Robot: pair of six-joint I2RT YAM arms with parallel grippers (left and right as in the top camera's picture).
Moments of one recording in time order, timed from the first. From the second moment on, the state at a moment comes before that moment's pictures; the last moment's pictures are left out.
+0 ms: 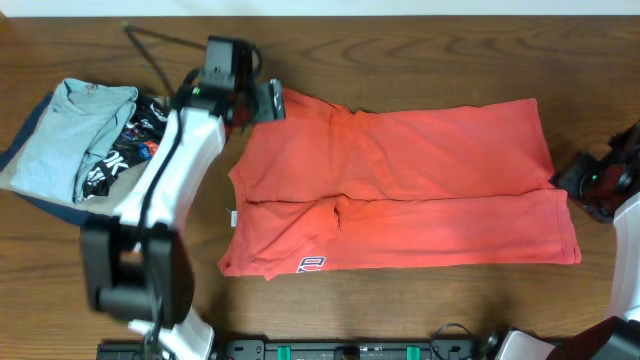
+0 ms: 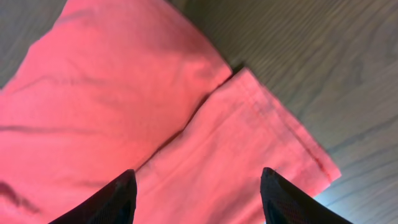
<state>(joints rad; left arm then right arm) -0.18 1.84 1.46 -0.59 0.08 -0.28 -0.49 1.39 1.09 -0.88 -0.11 0.26</state>
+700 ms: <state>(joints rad) -0.15 2.19 1.54 -0.35 0.17 -0.25 -0.49 1.39 1.09 -0.92 -0.13 0.23</state>
